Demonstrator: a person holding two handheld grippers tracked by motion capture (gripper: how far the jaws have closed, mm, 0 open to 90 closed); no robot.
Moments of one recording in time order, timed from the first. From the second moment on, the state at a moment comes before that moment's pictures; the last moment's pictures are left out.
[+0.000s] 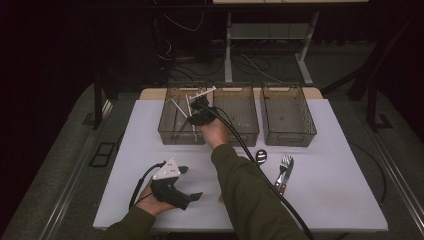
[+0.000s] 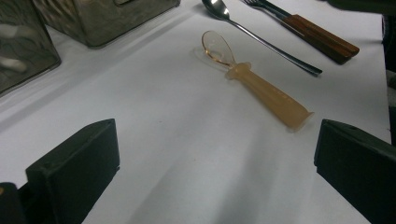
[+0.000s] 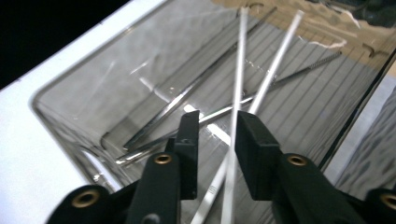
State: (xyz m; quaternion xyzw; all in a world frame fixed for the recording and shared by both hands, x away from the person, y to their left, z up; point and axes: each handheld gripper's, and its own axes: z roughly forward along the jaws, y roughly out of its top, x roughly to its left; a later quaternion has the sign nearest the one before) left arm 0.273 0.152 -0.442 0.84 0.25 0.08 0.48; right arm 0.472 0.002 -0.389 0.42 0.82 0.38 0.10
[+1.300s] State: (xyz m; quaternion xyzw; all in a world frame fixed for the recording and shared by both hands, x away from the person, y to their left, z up) left arm 0.275 0.153 -0.445 0.84 0.27 0.08 0.47; right arm 0.383 -0.137 -0.361 0.30 0.83 0.47 0.07
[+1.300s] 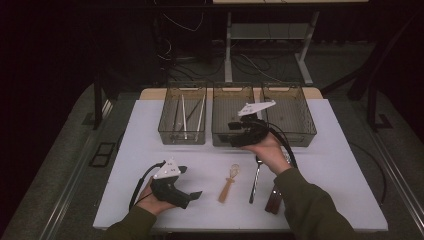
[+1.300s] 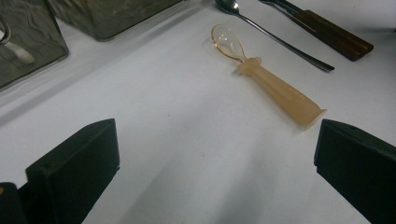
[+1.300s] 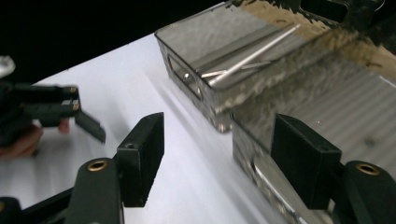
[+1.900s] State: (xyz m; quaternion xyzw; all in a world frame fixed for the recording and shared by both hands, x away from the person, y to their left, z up) left arm 0.274 0.153 -0.444 0.84 0.27 0.09 0.46; right arm 0.347 -0.212 -0.389 0.32 0.81 0.48 0.07
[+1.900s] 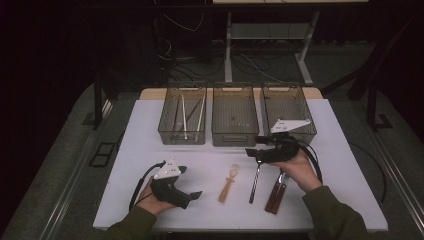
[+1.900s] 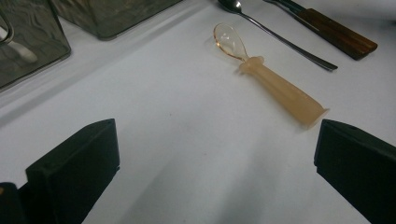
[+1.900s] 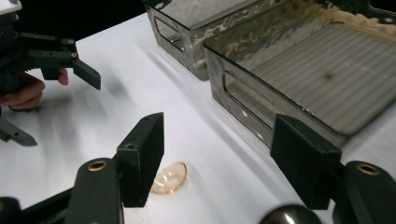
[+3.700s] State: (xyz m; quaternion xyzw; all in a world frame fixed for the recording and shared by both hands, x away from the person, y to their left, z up) left arm 0.272 0.105 -0.425 0.86 0.25 0.02 0.45; right arm 0.263 -0.293 -0.442 0.37 0.80 0.45 0.12
